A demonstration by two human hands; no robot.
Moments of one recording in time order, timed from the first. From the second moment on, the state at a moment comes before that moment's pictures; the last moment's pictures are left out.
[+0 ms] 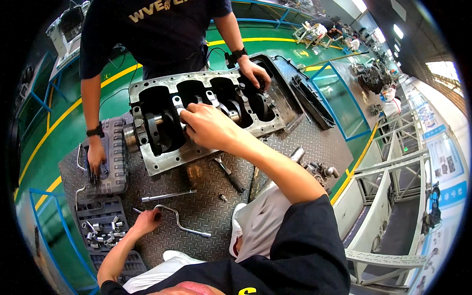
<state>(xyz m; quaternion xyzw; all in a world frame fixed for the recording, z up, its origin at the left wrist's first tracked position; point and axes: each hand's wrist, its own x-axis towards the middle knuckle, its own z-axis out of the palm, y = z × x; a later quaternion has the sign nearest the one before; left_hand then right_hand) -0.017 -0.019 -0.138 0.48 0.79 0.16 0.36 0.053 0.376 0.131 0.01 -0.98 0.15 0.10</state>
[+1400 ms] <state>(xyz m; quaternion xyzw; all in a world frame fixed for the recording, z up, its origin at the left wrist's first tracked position) 0.002 -0.059 -0.157 0.43 0.80 0.02 0.41 0.096 0.567 0.117 -0.24 -0.91 0.23 0.26</state>
